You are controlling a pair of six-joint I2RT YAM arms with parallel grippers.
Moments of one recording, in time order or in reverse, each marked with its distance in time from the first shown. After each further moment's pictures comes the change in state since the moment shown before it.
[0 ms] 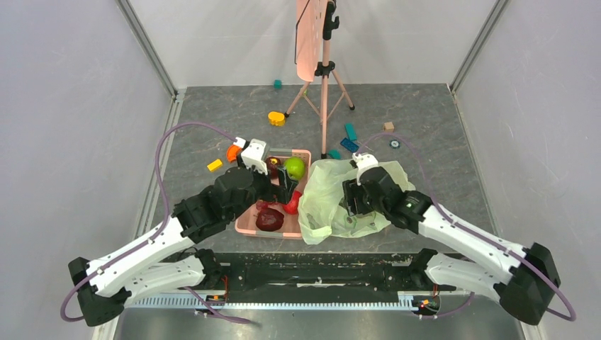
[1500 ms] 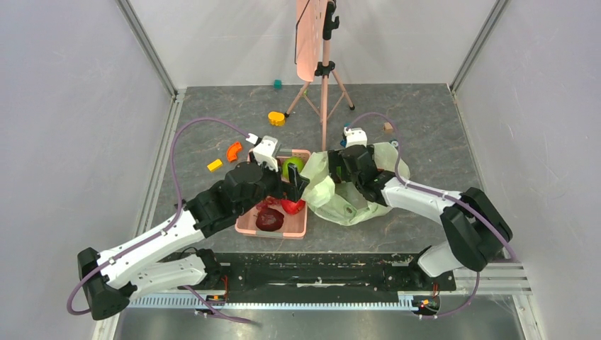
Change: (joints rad) left arm 0.011 0.098 0.002 0.118 0.097 -0.002; right arm -0.126 0.481 0.073 0.524 0.224 -0.033
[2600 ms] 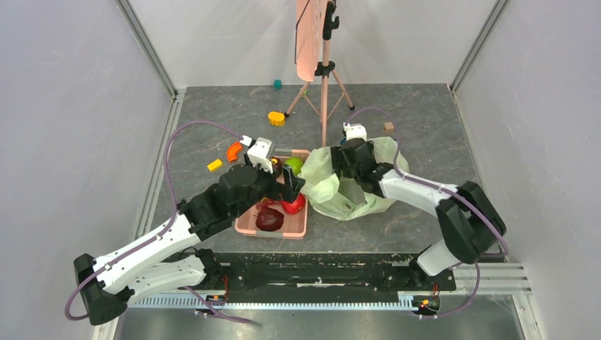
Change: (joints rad) left arm 0.017 -0.050 -0.032 0.000 -0.001 0.000; right arm -0.042 0.129 0.113 -0.087 0.021 -0.032
